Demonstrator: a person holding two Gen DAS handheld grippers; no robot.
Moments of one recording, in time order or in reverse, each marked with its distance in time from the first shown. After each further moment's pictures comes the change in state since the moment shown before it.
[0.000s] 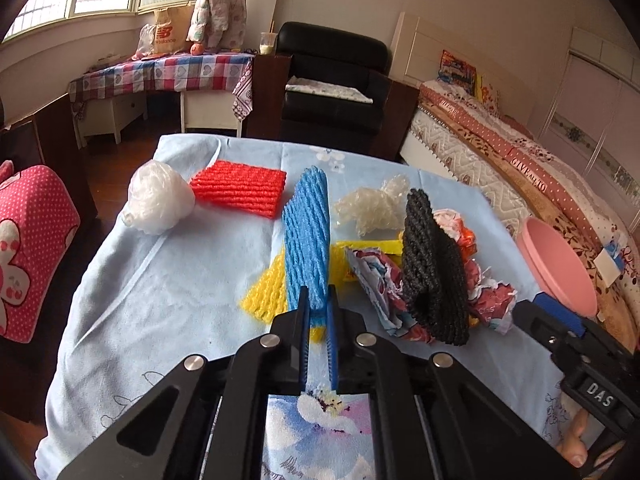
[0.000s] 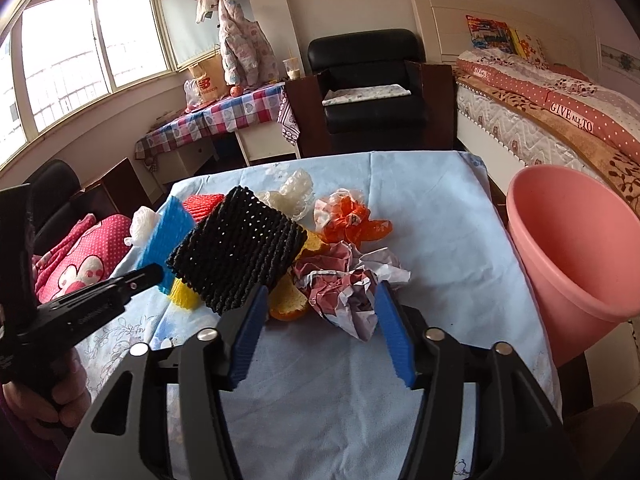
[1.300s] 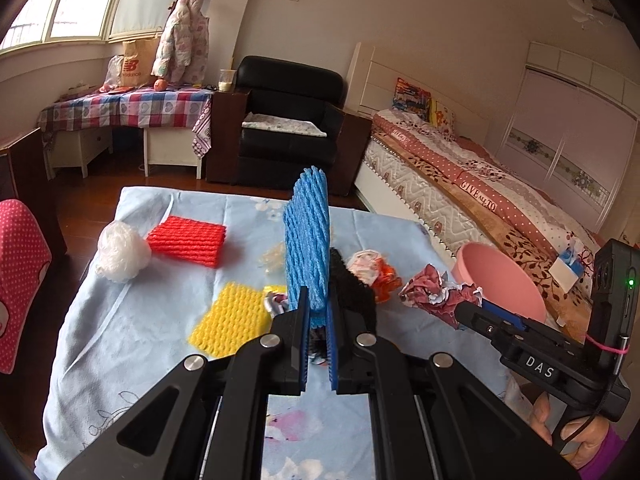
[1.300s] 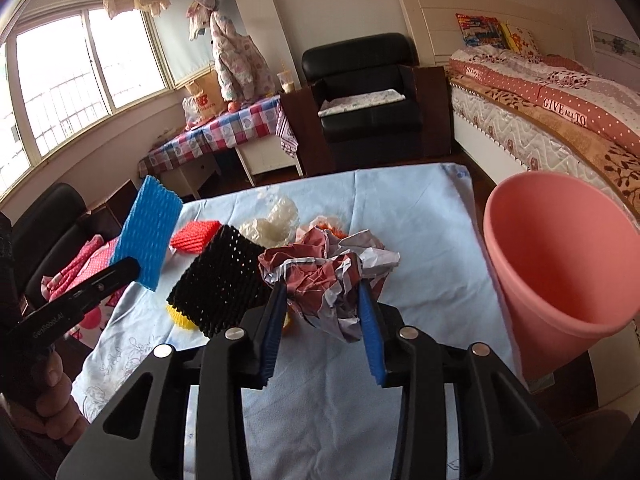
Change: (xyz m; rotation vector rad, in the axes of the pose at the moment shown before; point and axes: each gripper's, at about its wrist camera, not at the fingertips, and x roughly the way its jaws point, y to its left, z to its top) left arm -0.047 -0.046 0.016 0.059 -0.114 -0.134; right arm -0.022 -0.029 0.021 0.050 -0.039 0.031
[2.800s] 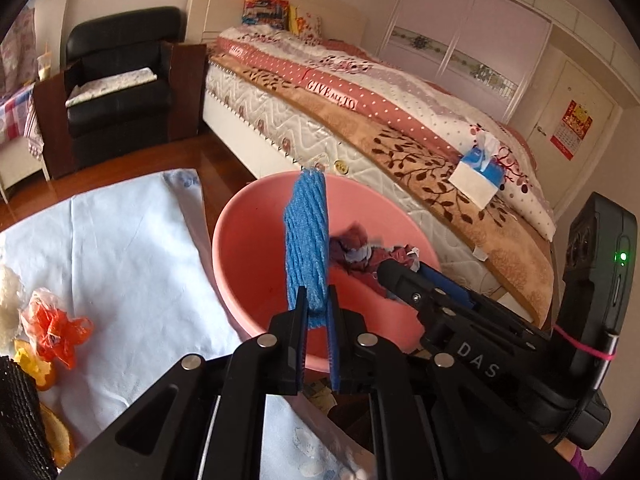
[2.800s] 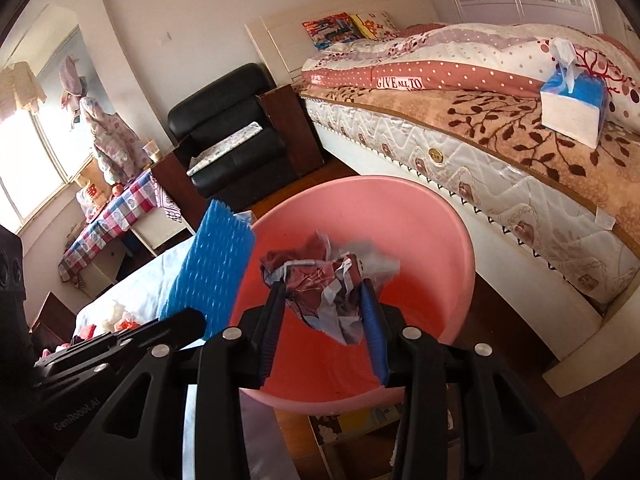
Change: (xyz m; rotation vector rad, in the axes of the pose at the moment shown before) left arm 0.172 -0.267 0.001 0.265 0.326 -0.372; right arm -0.038 -0.207 0.007 0.358 -0.098 -0.286
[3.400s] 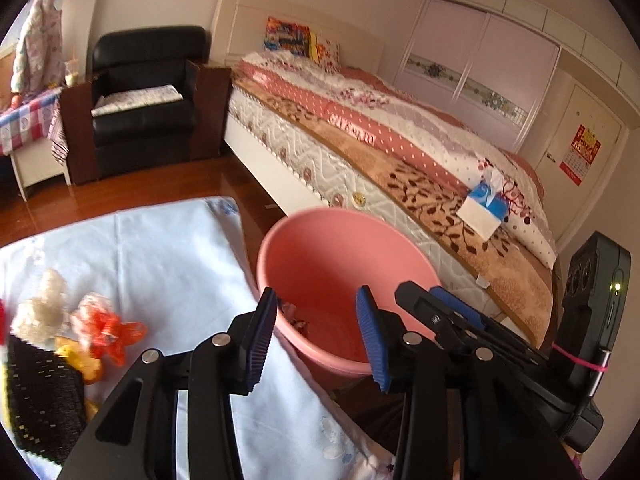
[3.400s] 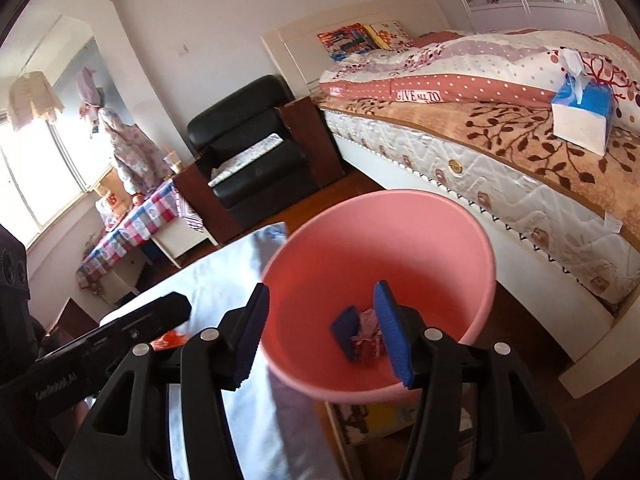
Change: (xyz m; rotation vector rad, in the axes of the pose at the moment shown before) left arm -0.063 0.019 0.002 -0.039 -0.115 0.051; right arm -0.027 0.025 -0.002 0.004 -0.043 0.080
